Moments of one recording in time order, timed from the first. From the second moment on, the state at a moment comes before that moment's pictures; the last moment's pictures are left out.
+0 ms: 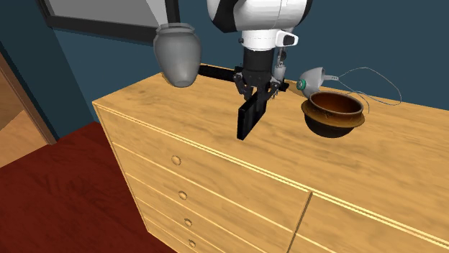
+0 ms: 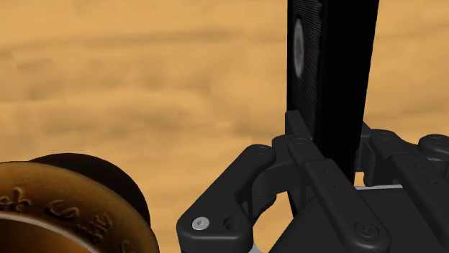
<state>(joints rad) -0.34 0.47 -0.19 -1.54 0.08 2.00 0.68</state>
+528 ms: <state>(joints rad) -0.34 0.45 -0.20 -1.46 0.08 1.91 0.69</state>
